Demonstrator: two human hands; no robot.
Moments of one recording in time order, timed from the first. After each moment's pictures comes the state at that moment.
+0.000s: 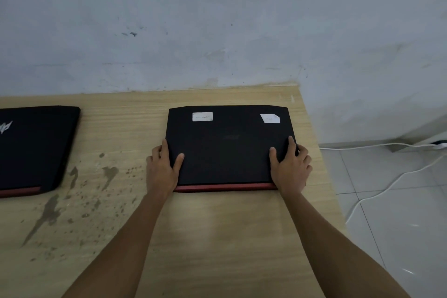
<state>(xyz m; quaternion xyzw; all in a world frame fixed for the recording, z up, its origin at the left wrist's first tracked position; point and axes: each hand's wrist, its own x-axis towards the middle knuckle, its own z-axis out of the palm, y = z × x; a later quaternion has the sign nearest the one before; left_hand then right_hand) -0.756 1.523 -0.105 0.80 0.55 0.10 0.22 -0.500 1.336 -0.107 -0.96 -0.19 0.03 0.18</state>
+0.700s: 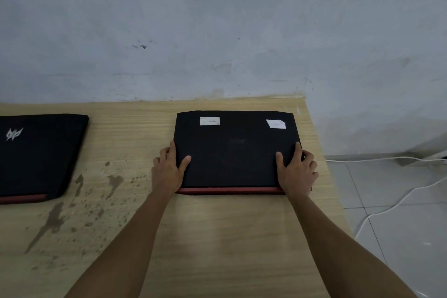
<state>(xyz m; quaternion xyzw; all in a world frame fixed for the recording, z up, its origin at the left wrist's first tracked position) -0.743 1.547 -0.104 0.80 0.55 0.05 0.23 -0.483 1.350 -0.101 -0.96 -0.20 0.06 0.16</state>
